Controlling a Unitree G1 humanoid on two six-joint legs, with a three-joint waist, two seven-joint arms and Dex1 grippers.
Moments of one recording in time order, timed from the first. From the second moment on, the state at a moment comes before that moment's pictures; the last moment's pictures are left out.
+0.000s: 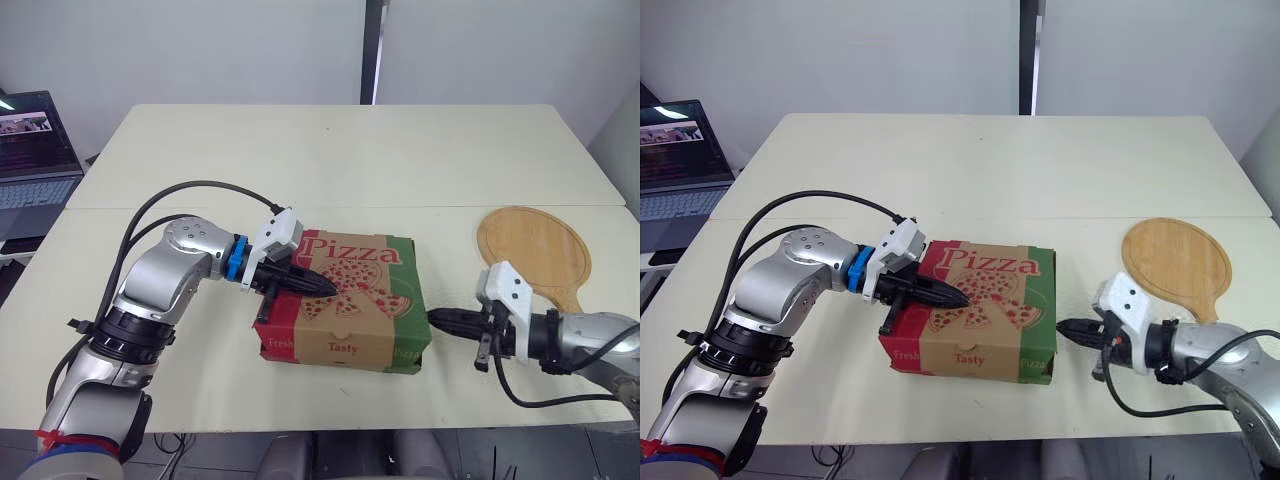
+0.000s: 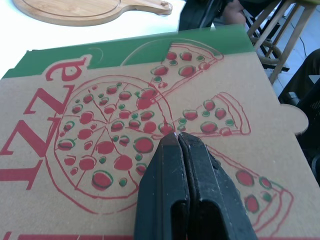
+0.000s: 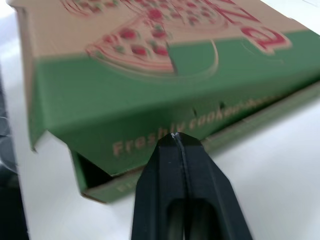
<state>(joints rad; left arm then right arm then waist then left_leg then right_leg) -0.66 0.70 -0.24 -0.04 -0.43 0.56 -1.43 -0.01 -0.89 -0.08 -0.69 0.72 0.80 0.73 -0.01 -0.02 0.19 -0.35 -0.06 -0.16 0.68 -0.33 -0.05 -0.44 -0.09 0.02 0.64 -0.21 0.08</state>
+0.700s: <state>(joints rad) -0.65 0.70 -0.25 -0.03 -0.42 0.55 -1.43 0.06 -0.87 -0.06 -0.68 0.61 0.75 0.74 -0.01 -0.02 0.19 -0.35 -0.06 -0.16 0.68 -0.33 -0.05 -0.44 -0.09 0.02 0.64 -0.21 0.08</state>
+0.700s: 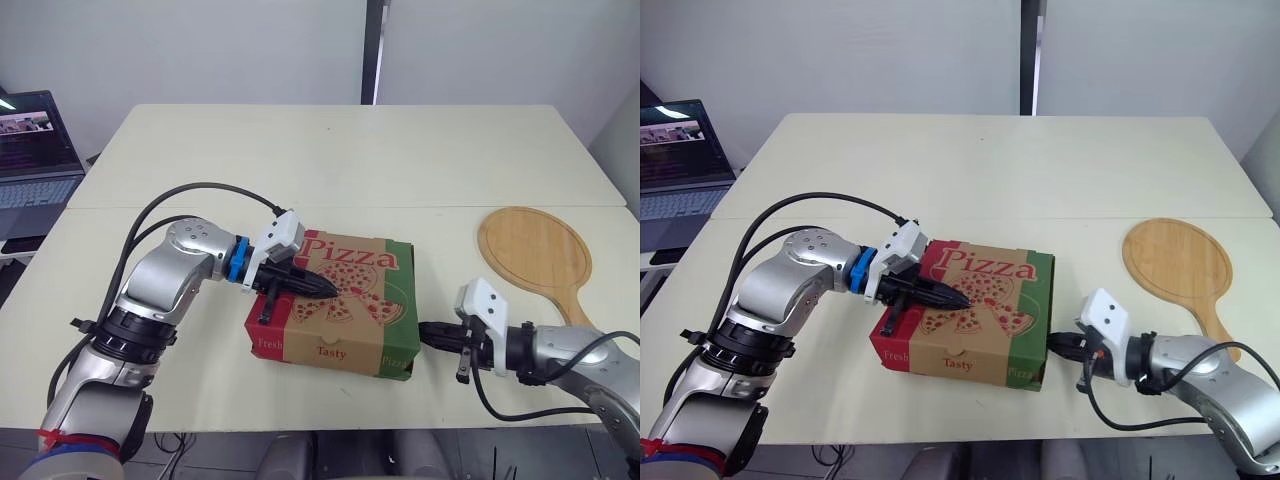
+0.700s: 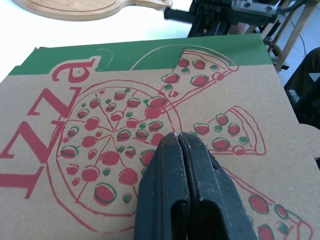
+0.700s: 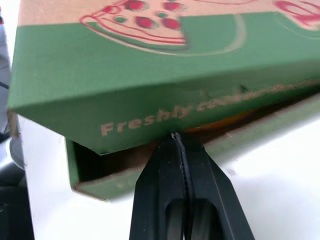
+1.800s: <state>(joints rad) -0.65 0.70 -0.25 -0.02 -0.42 0.54 -1.43 -0.17 -0.90 0.16 -0.86 0.52 0.75 0.66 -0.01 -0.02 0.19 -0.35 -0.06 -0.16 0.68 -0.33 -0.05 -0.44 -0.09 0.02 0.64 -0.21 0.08</state>
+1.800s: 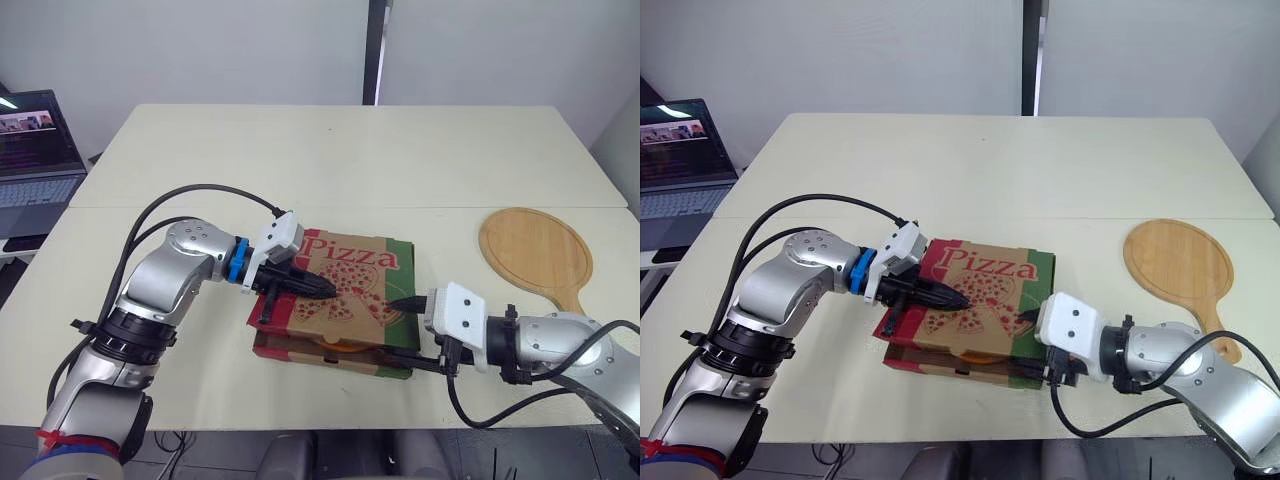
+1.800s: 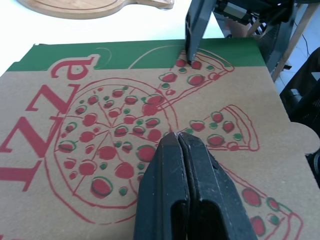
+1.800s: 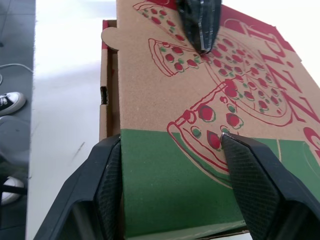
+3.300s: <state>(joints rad) -0.61 0.71 -0.25 -0.07 -0.40 0.50 -1.41 -0.12 -0.81 -0.04 -0.91 0.76 0.89 0.62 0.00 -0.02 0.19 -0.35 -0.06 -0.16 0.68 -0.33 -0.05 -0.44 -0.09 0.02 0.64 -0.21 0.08</state>
